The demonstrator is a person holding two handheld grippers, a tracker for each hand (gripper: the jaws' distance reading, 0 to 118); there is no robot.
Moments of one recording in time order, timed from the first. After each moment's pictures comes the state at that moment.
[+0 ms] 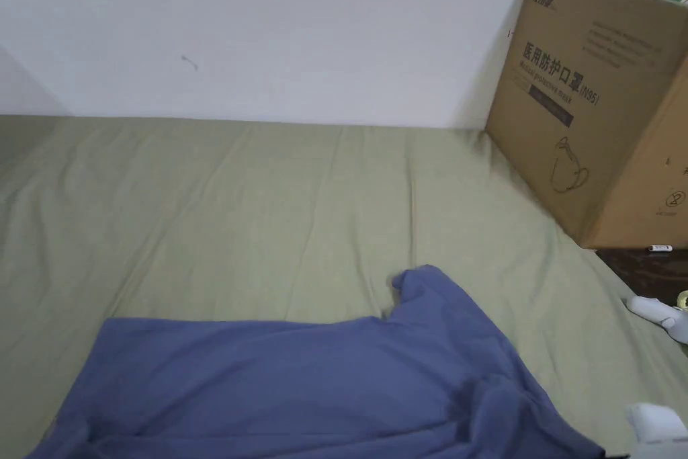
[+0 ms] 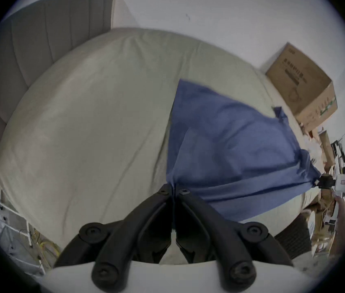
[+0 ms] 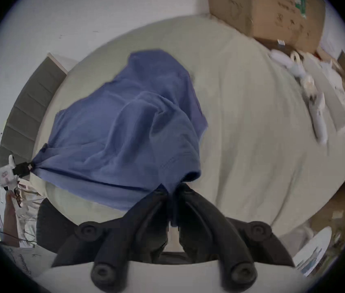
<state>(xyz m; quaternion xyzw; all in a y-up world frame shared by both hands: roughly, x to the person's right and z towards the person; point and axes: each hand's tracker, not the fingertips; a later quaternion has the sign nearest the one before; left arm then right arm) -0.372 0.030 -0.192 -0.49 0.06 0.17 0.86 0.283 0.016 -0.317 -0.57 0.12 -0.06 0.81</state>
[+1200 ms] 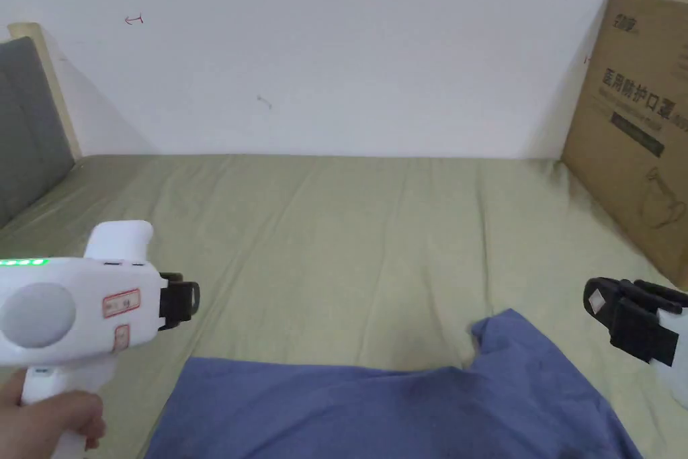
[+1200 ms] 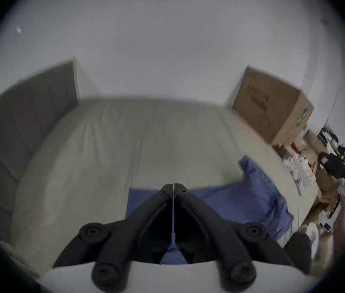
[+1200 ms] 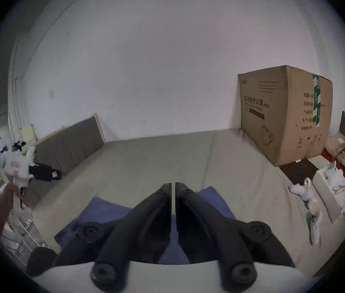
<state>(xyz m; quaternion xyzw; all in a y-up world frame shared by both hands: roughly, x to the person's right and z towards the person) -0.343 0.168 -0.349 -0.37 -0.01 0.10 0.92 0.150 0.177 -0.354 -0.20 0.19 -0.04 0.96</state>
